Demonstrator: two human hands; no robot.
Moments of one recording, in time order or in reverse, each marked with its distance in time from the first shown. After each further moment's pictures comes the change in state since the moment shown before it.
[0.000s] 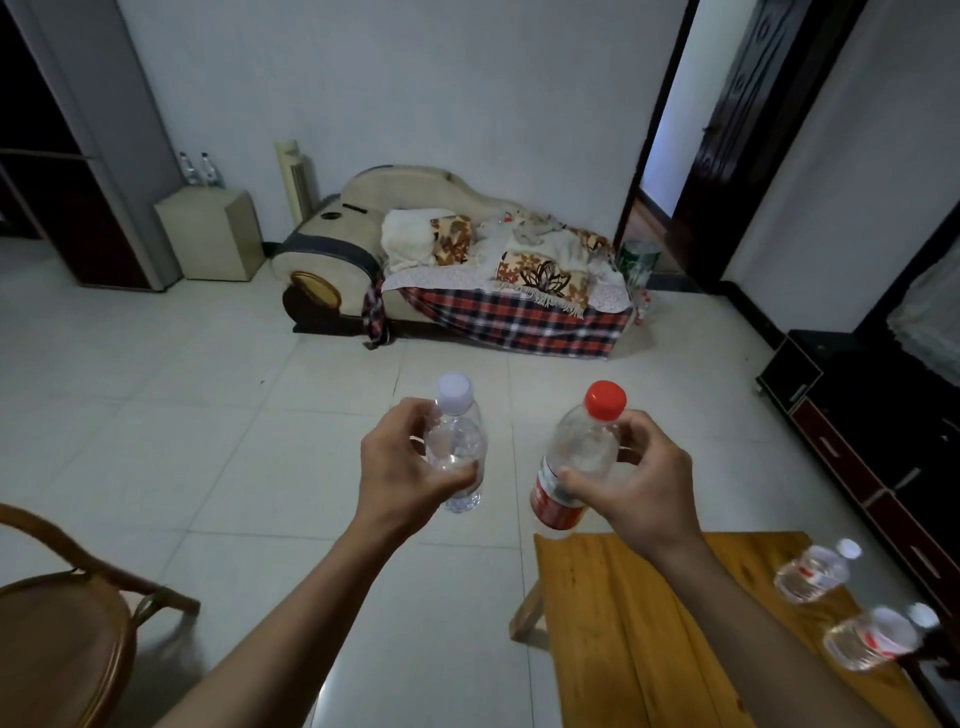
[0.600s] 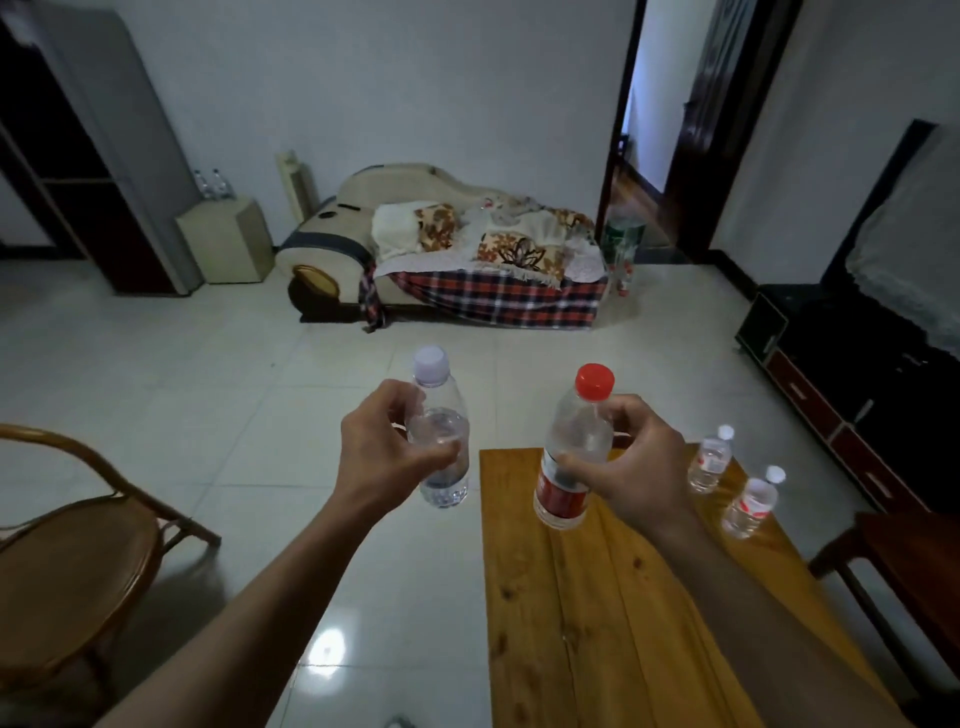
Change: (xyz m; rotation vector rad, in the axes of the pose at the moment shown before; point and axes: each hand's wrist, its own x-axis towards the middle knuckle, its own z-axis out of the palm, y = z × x) left_hand -0.214 0.170 0.070 0.058 -0.017 -0.052; right_hand -0.187 0.062 -0.208 0.053 -0.005 0.057
